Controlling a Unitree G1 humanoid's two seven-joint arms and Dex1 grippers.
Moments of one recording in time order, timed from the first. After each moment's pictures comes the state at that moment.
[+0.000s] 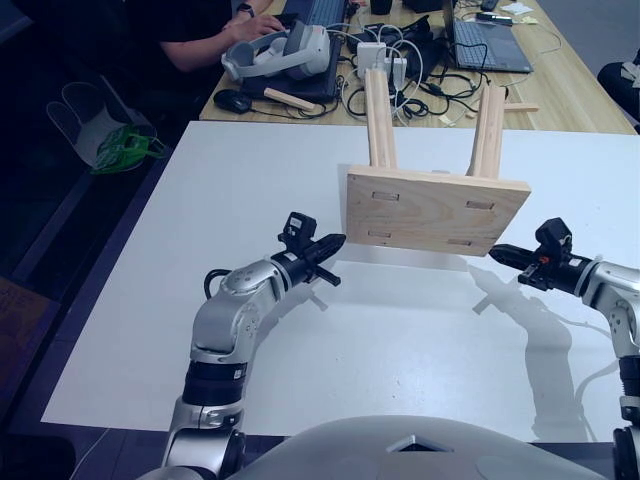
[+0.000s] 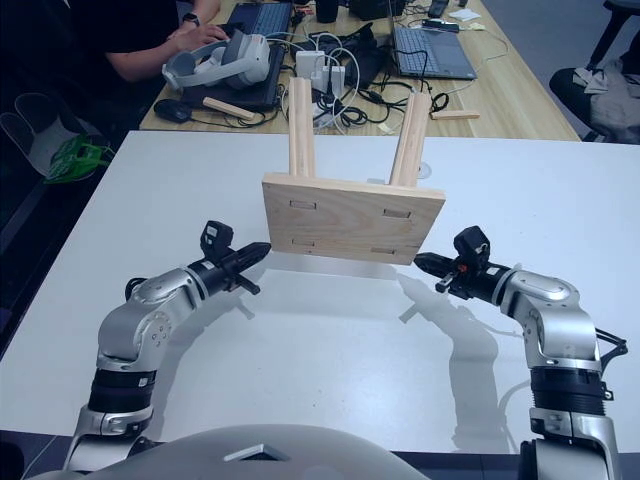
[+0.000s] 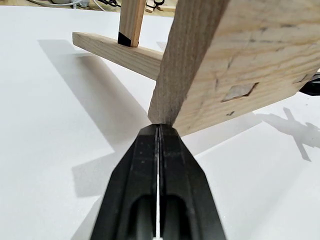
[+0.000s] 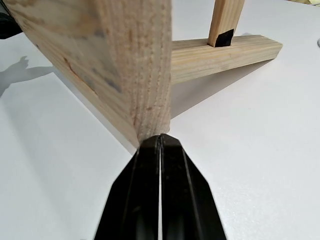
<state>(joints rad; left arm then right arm) -0.11 0.22 -0.05 -0.24 -0.34 0.72 -0.53 -0.08 -0.64 -0.15 0.05 0.34 0.53 0.99</state>
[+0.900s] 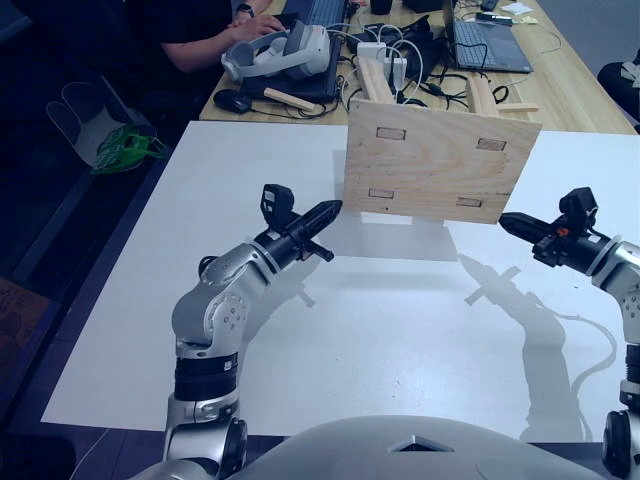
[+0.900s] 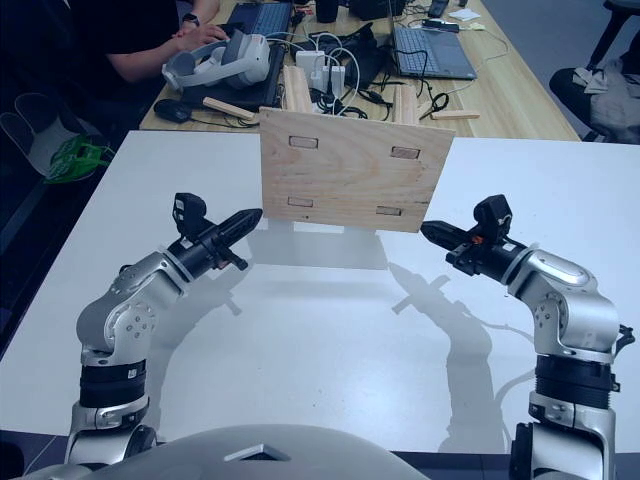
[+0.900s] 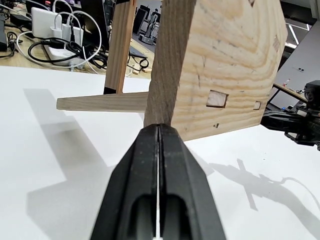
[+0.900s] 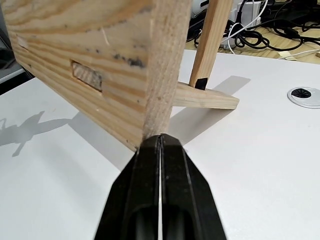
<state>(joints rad) -0.16 0.21 0.07 -0.30 -0.56 0.69 -0.53 -0.15 -0.61 -0.26 -0.03 0.46 0.66 0.93</state>
